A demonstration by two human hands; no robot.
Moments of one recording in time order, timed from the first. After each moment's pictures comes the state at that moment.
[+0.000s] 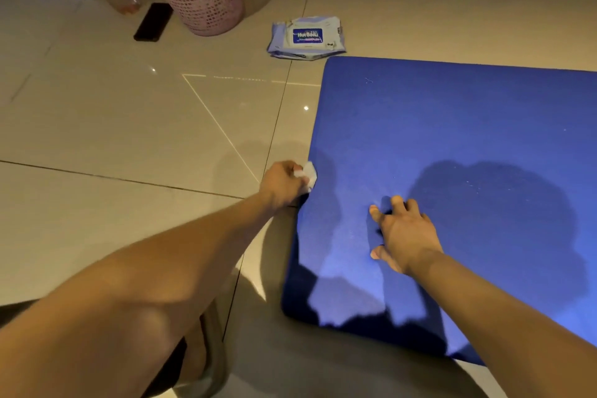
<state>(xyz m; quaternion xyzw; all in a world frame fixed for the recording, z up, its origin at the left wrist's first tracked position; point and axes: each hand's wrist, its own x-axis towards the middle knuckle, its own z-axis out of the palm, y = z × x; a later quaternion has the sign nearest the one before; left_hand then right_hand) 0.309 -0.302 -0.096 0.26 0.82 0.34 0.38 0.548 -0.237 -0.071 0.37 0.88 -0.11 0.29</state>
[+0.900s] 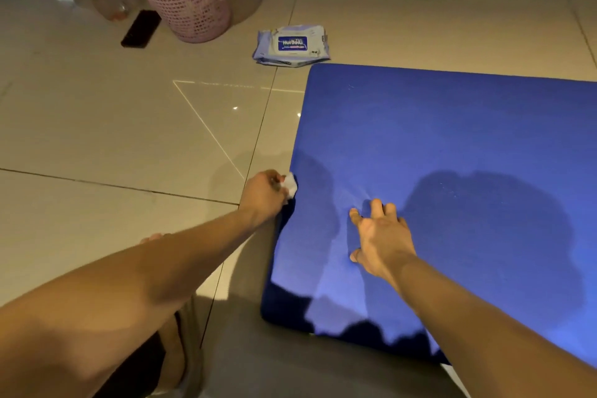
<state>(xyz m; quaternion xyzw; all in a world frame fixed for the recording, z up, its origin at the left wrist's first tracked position) 0.319 -0.308 -0.096 0.30 0.87 0.26 0.30 0.550 -0.240 -0.081 0.39 0.88 -0.11 0.25</state>
